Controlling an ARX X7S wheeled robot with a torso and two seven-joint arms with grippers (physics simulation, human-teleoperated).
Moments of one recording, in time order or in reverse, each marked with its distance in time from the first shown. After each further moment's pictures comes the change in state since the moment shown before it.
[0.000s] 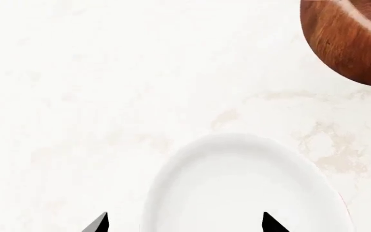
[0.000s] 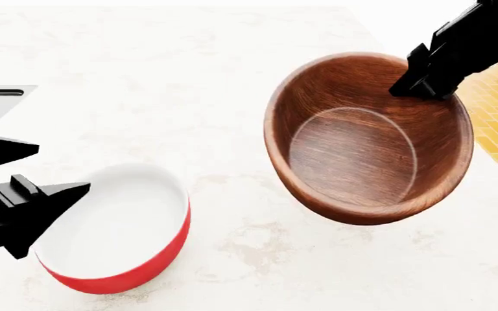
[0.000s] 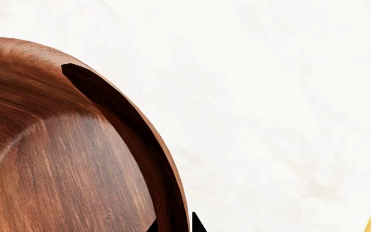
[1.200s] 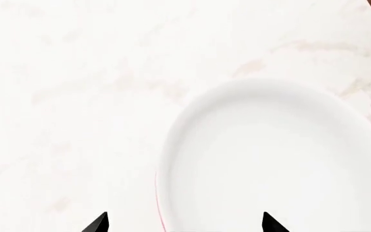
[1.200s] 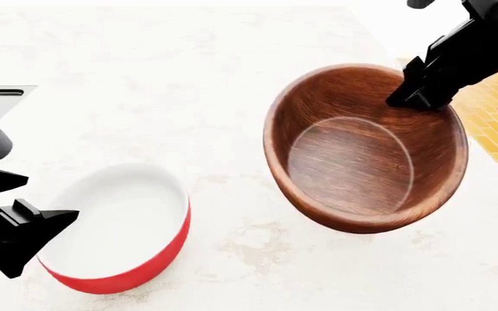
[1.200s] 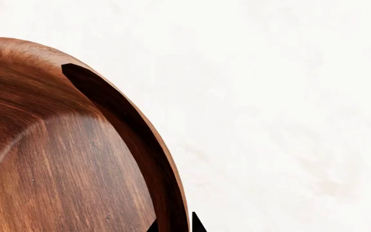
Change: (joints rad) left arm -0.087 -0.066 0.254 -0.019 0.033 0.014 0.027; right arm -0.035 0.021 0.019 -0.038 0.022 0.018 0.032
